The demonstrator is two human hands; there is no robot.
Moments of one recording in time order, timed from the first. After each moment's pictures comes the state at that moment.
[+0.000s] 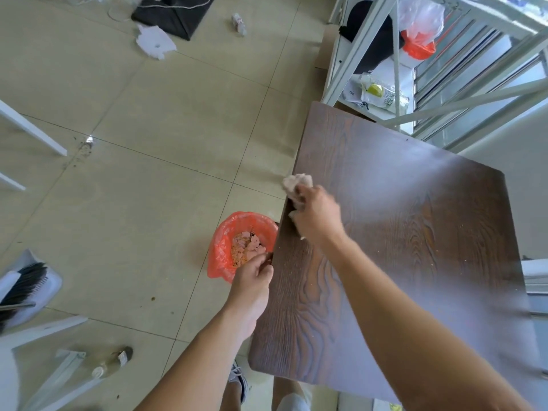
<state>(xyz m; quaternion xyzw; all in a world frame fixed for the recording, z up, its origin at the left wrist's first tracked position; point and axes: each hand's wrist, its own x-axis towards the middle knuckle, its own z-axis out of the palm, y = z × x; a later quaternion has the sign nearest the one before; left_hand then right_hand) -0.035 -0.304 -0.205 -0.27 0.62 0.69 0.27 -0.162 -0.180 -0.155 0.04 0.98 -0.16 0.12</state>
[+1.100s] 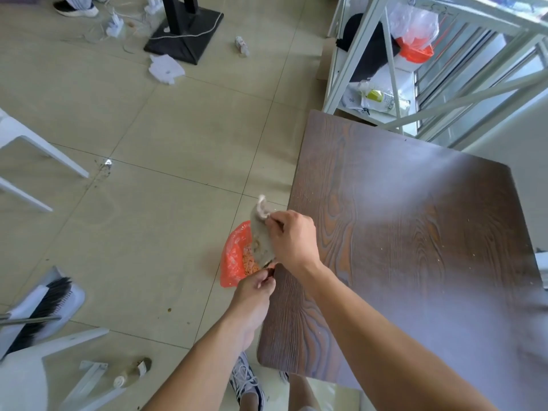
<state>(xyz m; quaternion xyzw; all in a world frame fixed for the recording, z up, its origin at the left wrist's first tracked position) -0.014 -0.318 -0.213 -0.29 0.63 0.64 0.33 -0.114 -0.218 -0.176 -0.04 0.94 -0.34 -0.06</state>
